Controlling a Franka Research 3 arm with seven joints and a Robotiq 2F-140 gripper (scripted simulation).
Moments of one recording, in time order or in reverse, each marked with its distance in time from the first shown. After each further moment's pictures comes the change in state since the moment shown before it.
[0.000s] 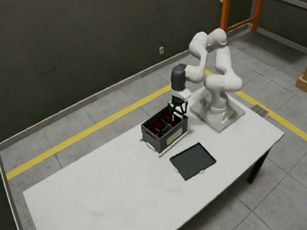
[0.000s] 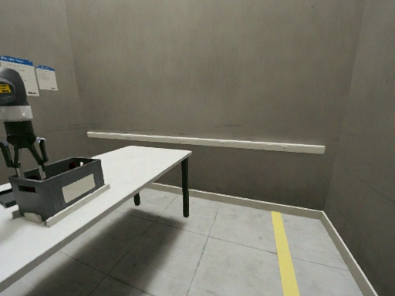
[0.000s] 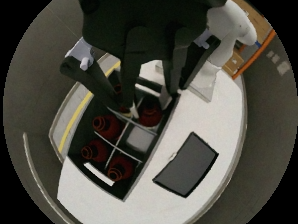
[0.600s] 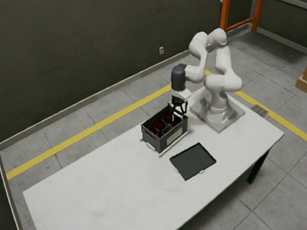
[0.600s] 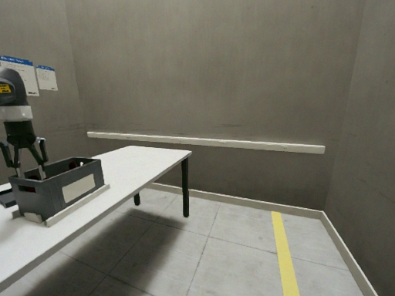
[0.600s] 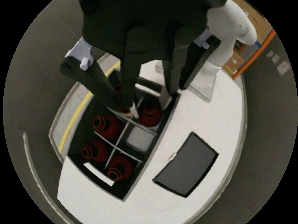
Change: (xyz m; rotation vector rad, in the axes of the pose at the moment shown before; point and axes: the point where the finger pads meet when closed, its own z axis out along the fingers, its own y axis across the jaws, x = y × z) arm 0.000 0.000 0.000 0.000 0.000 0.000
